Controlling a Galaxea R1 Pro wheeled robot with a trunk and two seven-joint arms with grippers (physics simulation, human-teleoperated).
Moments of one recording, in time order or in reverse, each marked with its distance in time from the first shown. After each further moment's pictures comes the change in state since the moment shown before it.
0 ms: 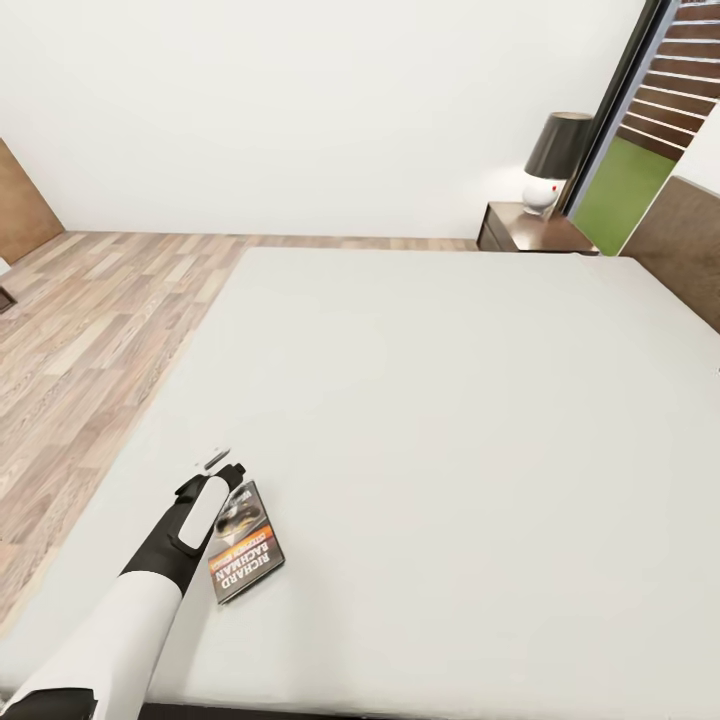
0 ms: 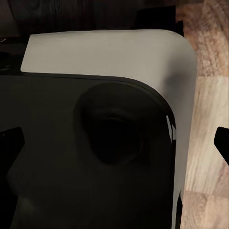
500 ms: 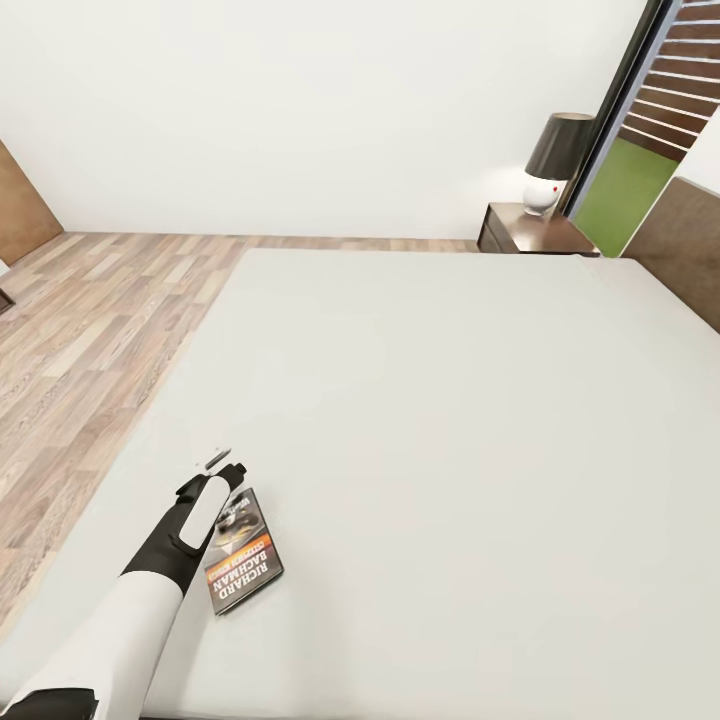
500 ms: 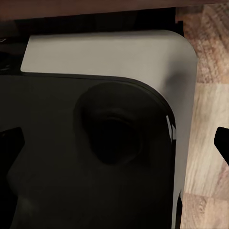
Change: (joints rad) left arm 0.000 -0.003 -0.002 -0.002 -0.001 -0.002 0.001; right arm 0.000 0.000 0.000 0.000 0.000 0.000 0.000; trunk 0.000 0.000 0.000
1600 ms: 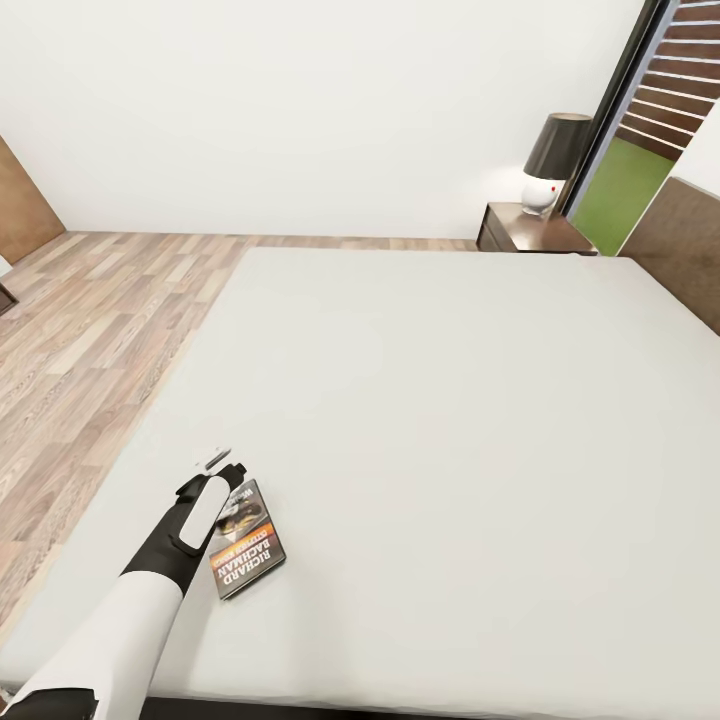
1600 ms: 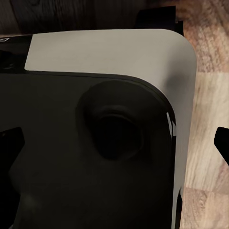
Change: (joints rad) left arm 0.000 0.000 -0.001 0.000 0.000 0.002 0.002; right arm 0.000 0.000 0.000 0.000 0.000 0.000 0.000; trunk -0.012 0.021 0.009
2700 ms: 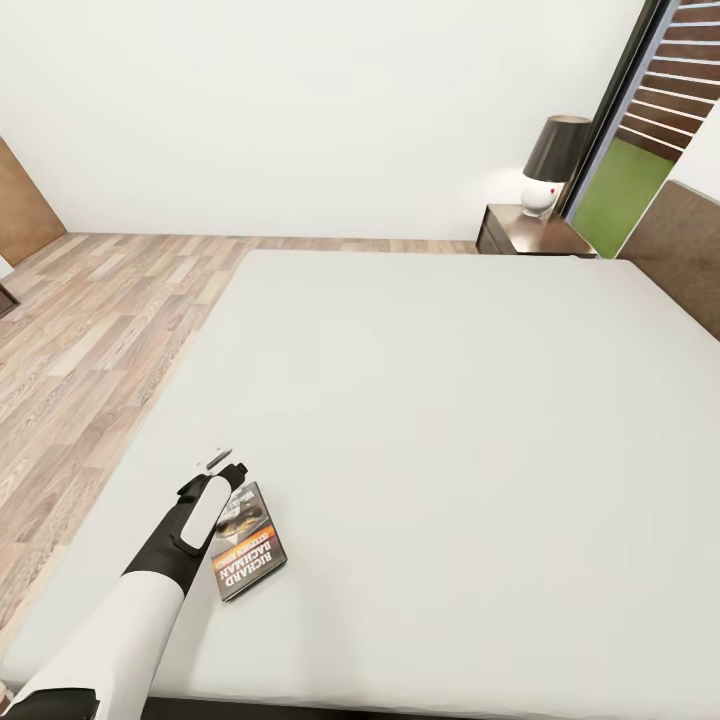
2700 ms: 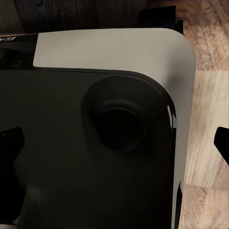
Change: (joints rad) left arm 0.000 -0.004 -0.001 0.000 0.000 -0.001 -0.001; right arm 0.000 0.000 0.000 0.000 0.000 0.000 0.000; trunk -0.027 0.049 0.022
